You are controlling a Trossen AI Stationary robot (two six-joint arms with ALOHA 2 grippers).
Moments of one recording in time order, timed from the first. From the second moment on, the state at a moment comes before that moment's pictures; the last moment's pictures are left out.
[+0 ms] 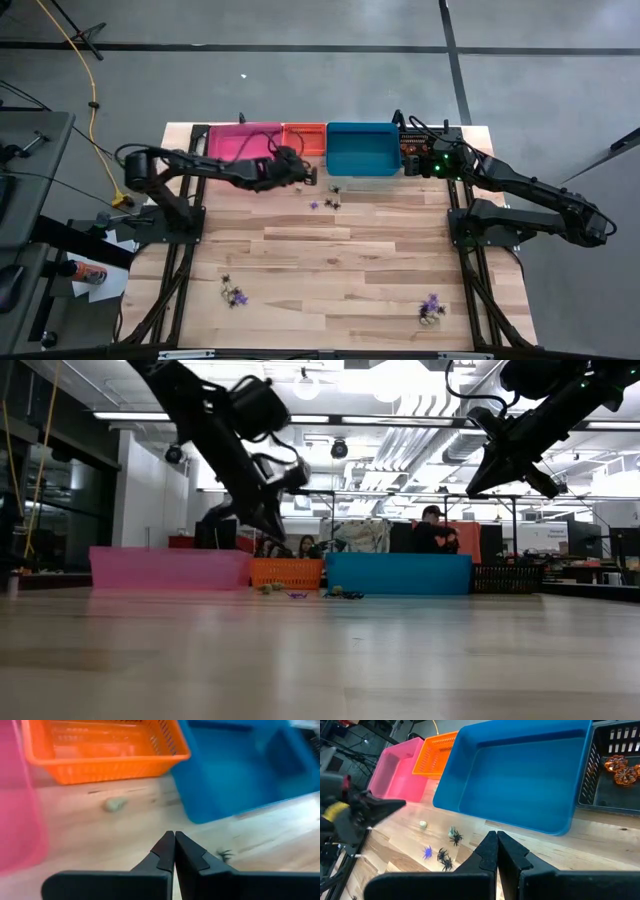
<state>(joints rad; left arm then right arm) 0.23 1.65 0.91 -0.09 -0.46 -0.98 -0.56 0.76 0.59 -0.46 0.03 0.83</state>
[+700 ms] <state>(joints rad) 0.18 2.02 1.26 -0.43 -0.73 -1.17 -0.56 0.76 0.59 -0.49 -0.04 0.83</state>
